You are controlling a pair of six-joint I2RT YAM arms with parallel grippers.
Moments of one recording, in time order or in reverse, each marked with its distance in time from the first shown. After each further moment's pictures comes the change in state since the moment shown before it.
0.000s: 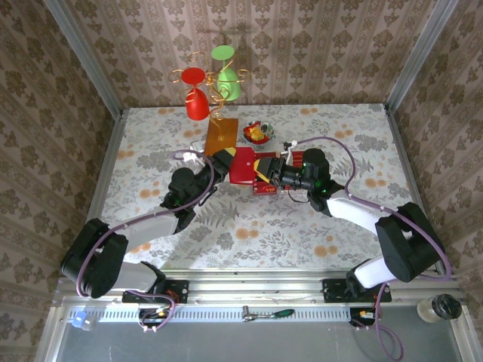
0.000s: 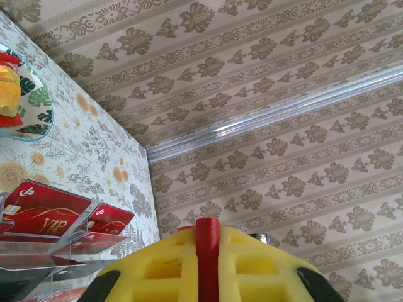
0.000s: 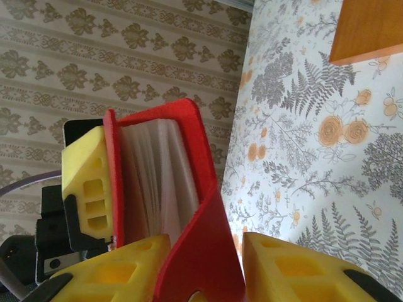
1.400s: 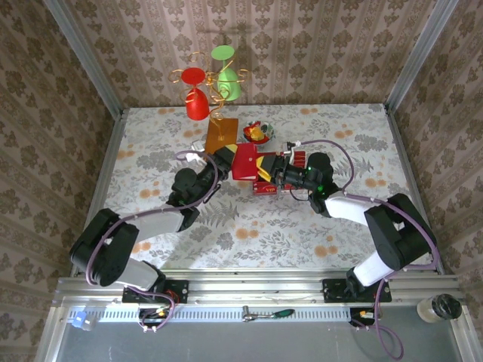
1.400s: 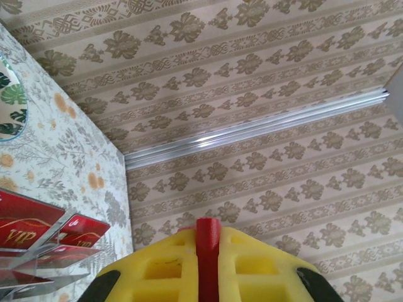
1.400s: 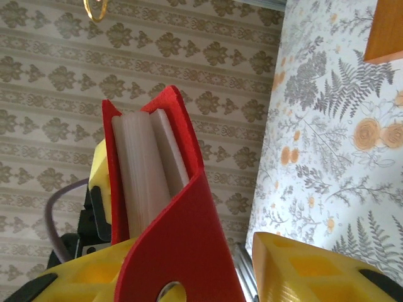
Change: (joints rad) left arm -0.007 0.105 0.011 0.166 -0.032 -0.107; right arm -0.043 0.091 -0.061 0.319 -0.070 0.177
